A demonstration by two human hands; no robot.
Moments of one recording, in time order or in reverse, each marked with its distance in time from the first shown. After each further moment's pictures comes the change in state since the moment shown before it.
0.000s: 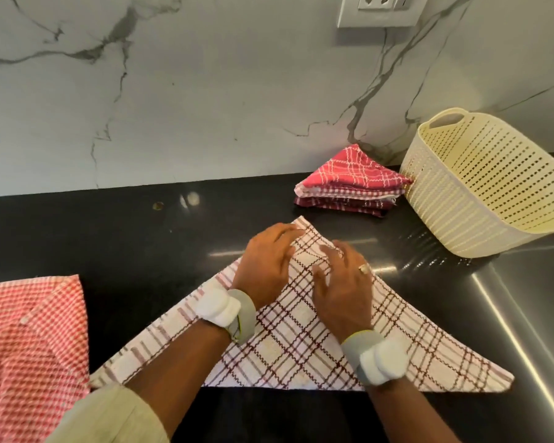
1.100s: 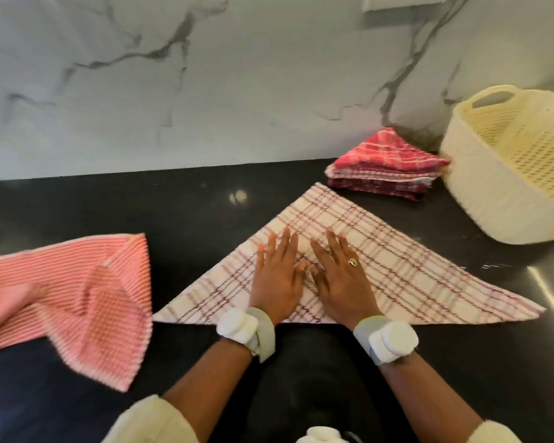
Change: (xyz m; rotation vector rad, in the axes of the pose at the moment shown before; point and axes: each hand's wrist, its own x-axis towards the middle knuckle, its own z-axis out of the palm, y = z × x) left_hand -0.089 0.022 0.020 0.277 -0.085 -0.330; right_hand -0.036 0.005 0.010 0.026 -0.382 -0.296
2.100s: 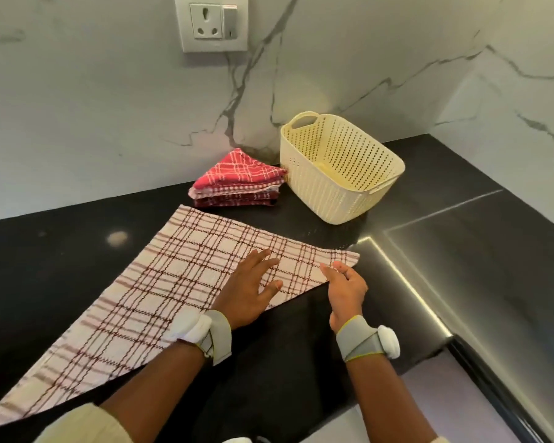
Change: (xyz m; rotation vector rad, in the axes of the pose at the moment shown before) left_hand 0.016 0.121 0.025 -0.425 -0.240 0.420; right_hand -0.085 0.123 -0.065 1.248 0.851 1.032
